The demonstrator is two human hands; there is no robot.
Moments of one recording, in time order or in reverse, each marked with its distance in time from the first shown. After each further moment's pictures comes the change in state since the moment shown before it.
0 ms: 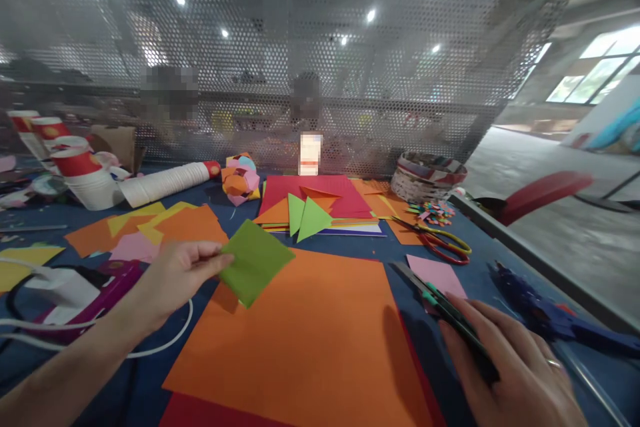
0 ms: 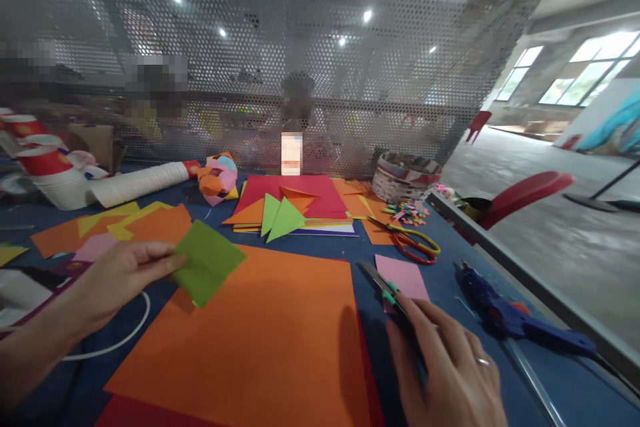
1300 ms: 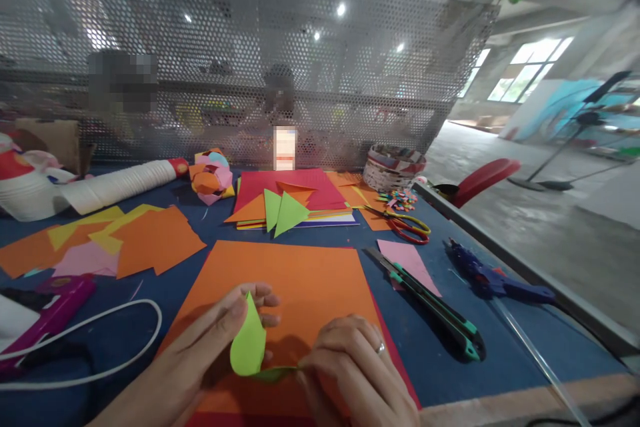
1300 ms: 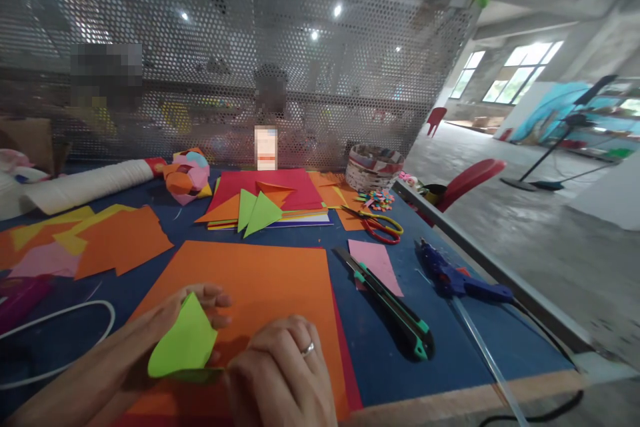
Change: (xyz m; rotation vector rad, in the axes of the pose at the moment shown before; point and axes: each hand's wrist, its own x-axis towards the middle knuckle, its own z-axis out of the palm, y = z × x) left_hand -0.073 0.013 0.056 -0.772 -0.390 -0.558; right_hand 0.017 -0.129 -0.009 0.788 0.124 -0.130
